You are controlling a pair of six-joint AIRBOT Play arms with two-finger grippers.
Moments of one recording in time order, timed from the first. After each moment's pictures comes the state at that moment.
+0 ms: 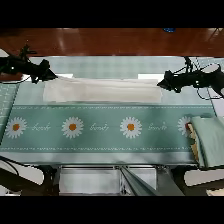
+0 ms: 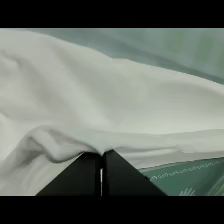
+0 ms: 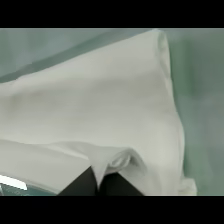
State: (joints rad) left arm 0.25 -1.83 1.67 0.91 -1.33 -1.50; right arm -0.19 -1.66 1.27 -0.76 1.03 1.37
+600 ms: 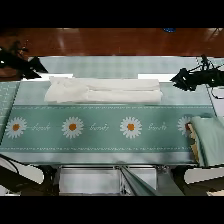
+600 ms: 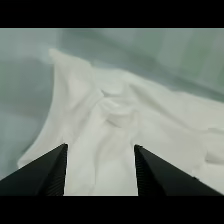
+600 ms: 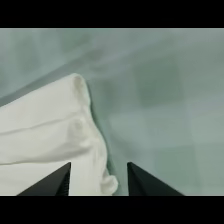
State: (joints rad) left arm 0.31 -1.80 1.81 1.14 -1.34 -1.56; right arm -0.35 -1.66 1.33 -0.86 1.09 1.39
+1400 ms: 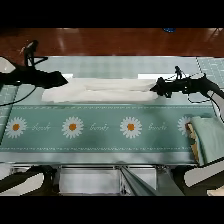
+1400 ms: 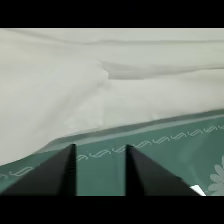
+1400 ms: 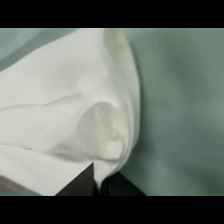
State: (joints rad) left arm 0.00 -1.27 1.14 1.05 -1.03 -1.34; right arm -0.16 -1.77 1.24 -0.61 1.02 1.27
